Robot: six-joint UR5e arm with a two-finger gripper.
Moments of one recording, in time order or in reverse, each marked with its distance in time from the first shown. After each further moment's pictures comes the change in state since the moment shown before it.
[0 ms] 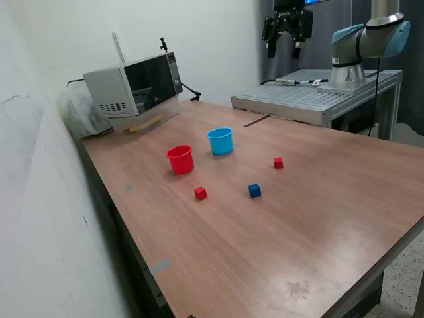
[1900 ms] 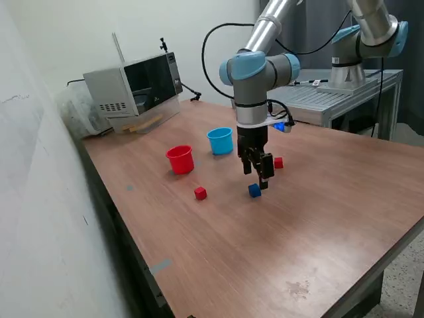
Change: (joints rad) arm -0.008 0.733 -0.431 -0.135 0.041 0.157
